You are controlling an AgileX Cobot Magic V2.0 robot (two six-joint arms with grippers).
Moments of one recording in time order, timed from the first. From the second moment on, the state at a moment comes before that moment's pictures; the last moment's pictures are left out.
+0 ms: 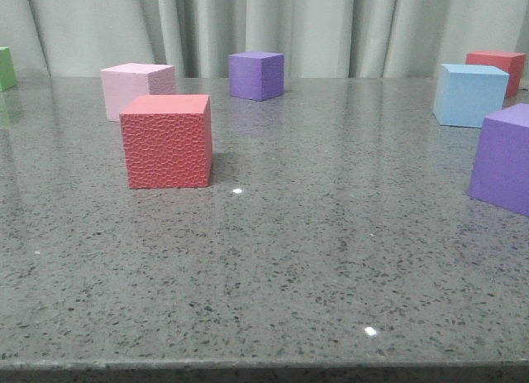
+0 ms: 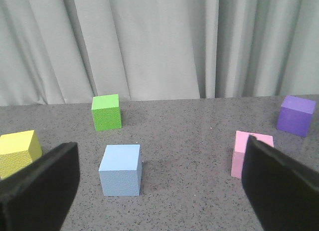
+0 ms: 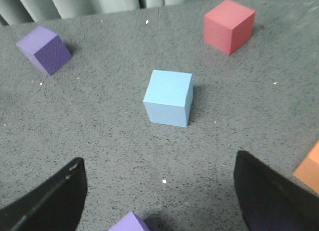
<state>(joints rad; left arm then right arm) 0.03 0.63 -0.79 -0.11 0.38 0.09 -0.05 1.00 -1.12 0.22 0.75 -0.02</state>
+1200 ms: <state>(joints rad) 0.03 0.63 -0.79 -0.11 0.38 0.09 0.02 1.95 -1.97 0.14 1.20 0.27</state>
